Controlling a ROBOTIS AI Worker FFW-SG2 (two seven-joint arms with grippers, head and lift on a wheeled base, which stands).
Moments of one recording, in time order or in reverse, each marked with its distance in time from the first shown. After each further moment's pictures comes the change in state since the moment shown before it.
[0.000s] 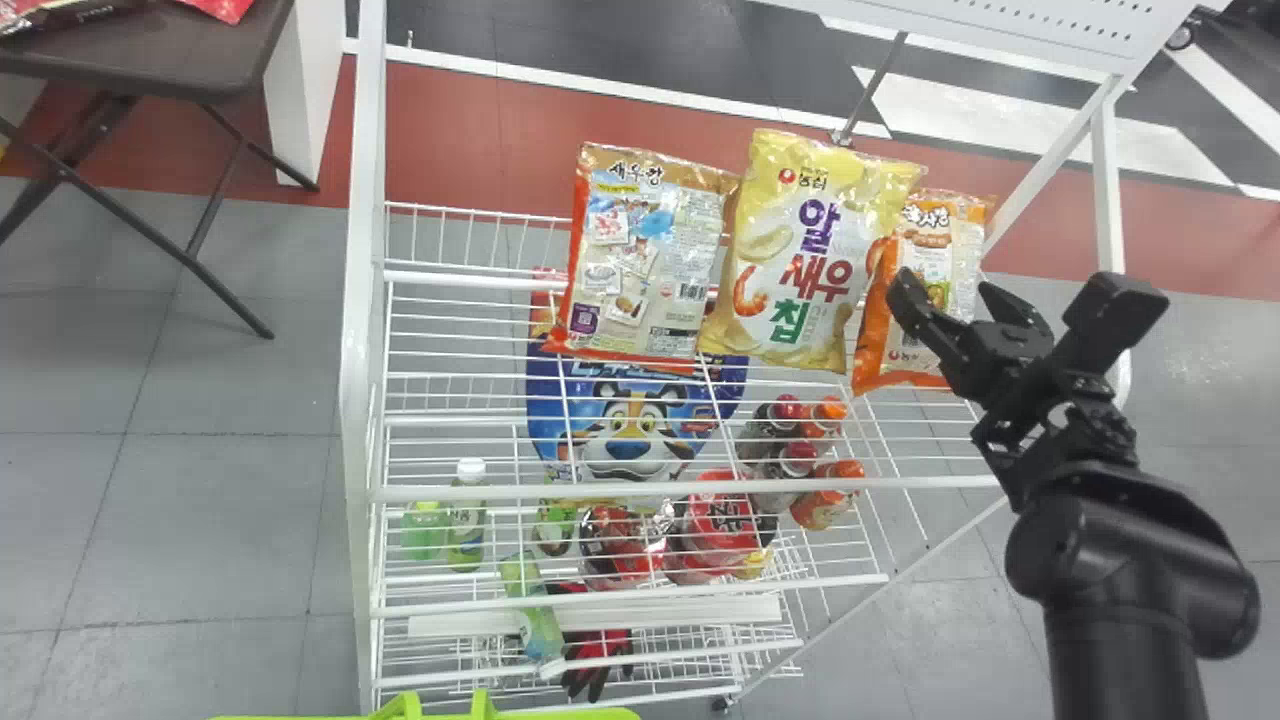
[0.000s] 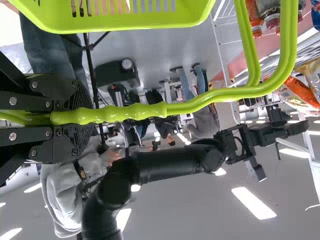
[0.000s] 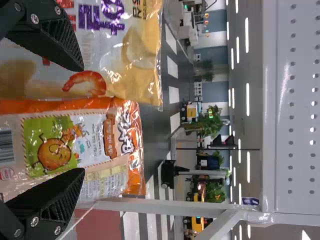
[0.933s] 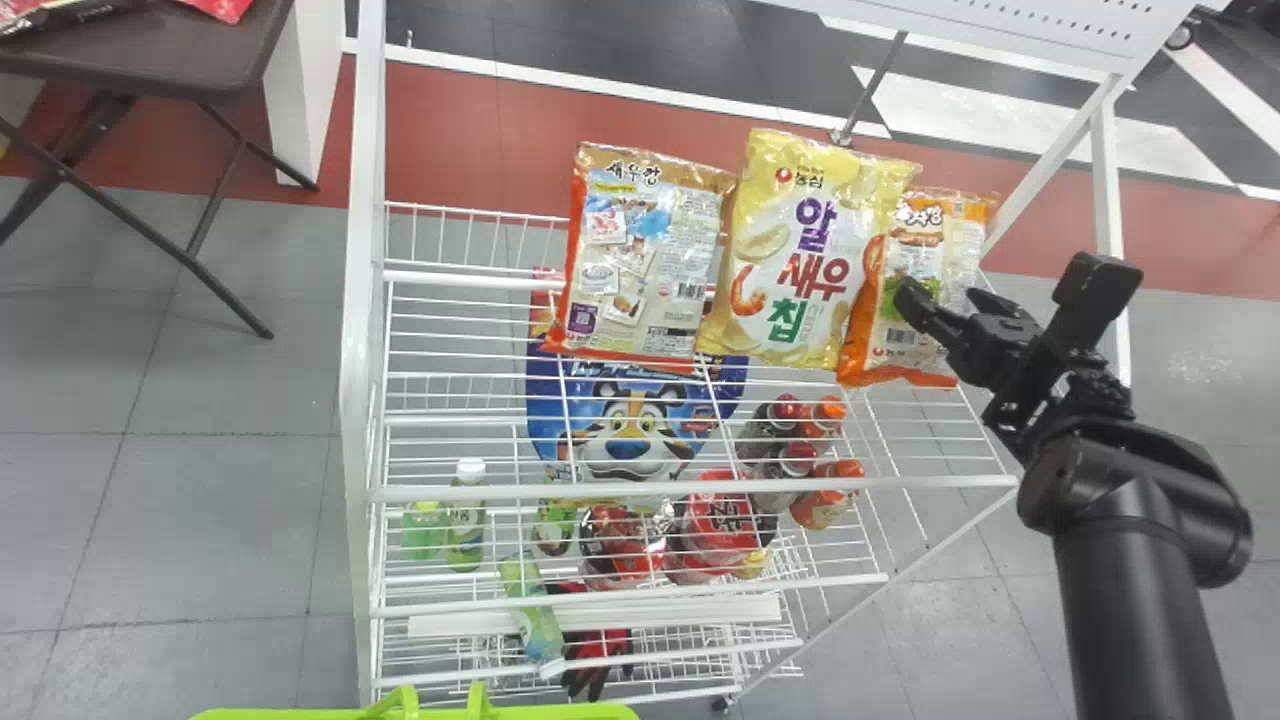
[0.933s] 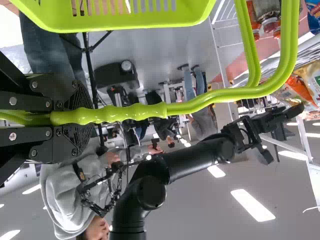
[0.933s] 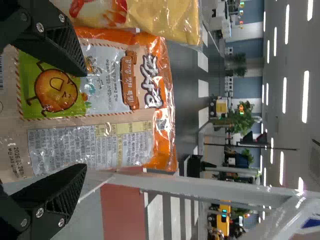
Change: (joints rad) left arm -0.011 0.000 0.003 0.000 0.001 0.012 0.006; right arm -0.204 -0.108 0.027 0.354 0.058 0.012 0.108
